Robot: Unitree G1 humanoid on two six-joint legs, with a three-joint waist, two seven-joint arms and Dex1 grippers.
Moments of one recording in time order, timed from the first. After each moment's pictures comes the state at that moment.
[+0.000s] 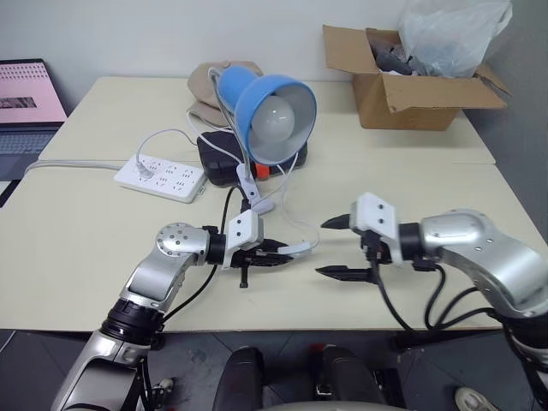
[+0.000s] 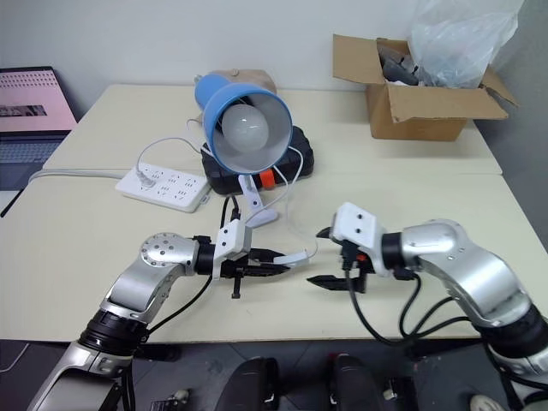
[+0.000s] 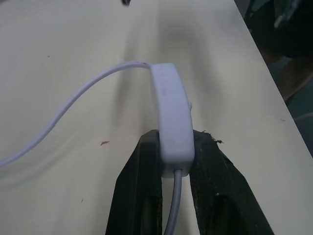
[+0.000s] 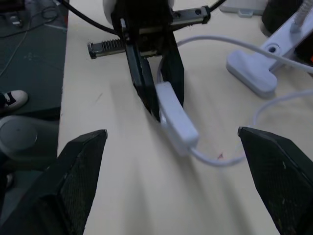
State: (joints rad) left arm -0.42 0.58 -0.25 0.01 -0.27 0.19 -1.21; right arm -0.55 -0.73 0.35 -0.48 0.44 0.77 0.91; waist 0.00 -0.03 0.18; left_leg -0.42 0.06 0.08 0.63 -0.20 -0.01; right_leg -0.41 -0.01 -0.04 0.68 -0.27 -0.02
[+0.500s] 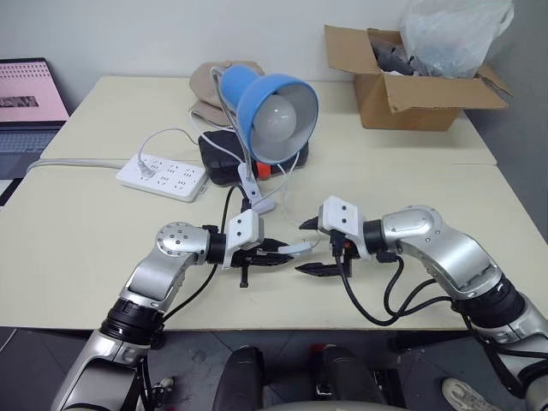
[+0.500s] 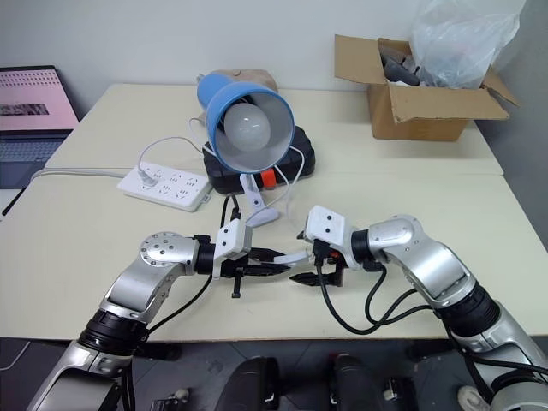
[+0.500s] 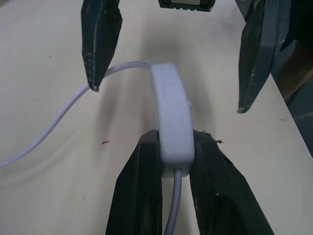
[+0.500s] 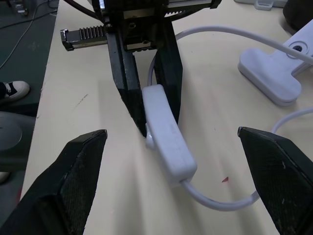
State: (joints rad) left arm -0.42 0.59 -0.25 0.00 -0.26 0.19 -1.21; right arm -0.60 -0.63 0.44 -0.31 0.30 0.69 0.94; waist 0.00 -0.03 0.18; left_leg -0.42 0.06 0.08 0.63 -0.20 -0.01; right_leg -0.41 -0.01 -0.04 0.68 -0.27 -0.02
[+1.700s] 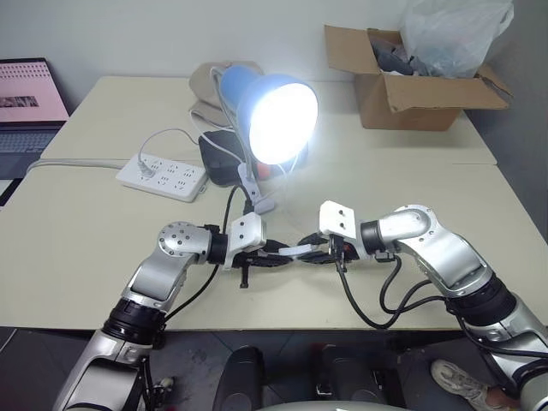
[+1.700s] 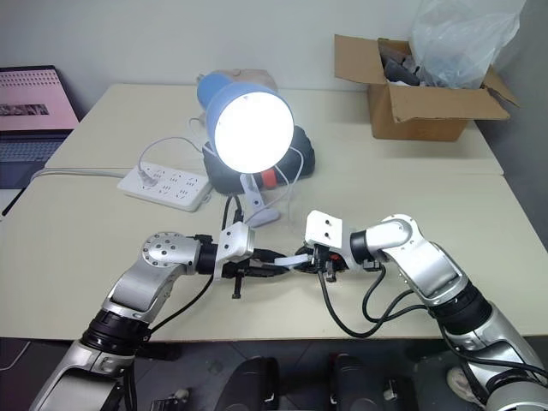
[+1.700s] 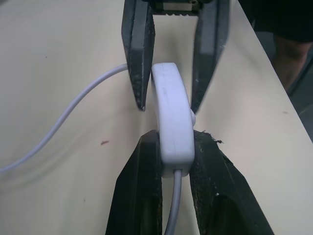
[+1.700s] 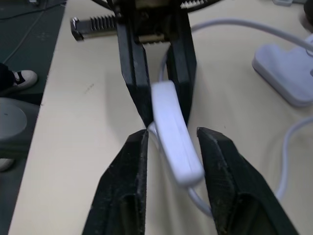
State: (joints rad) left arm -0.42 0.55 -0.25 0.00 -0.22 0.17 -1.21; right arm -0.60 -0.59 0.43 -0.27 0.23 0.62 1.04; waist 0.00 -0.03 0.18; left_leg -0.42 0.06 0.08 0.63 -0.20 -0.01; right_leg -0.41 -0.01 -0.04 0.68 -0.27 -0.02
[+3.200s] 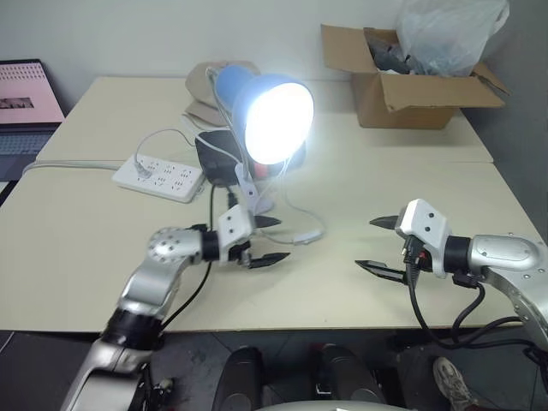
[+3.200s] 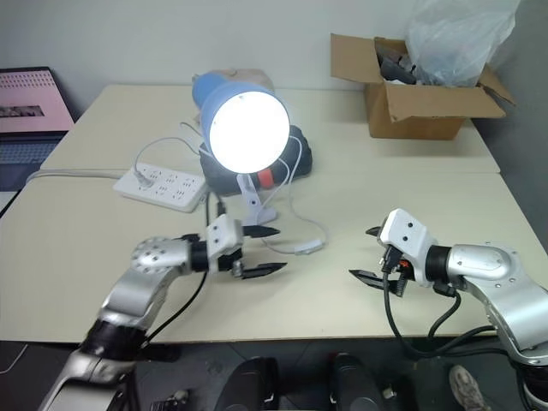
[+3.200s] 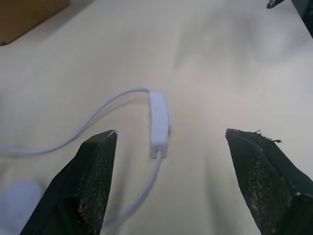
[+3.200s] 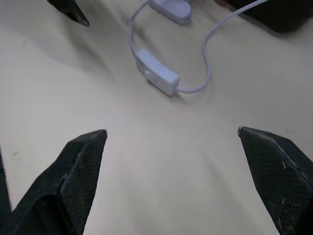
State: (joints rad) left arm -0.27 0.61 -0.07 -0.14 -0.24 0.21 -1.03; right arm -0.16 -0.89 -0.07 -0.59 0.38 0.70 0.90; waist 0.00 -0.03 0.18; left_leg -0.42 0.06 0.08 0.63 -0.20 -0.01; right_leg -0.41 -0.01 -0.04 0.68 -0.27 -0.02
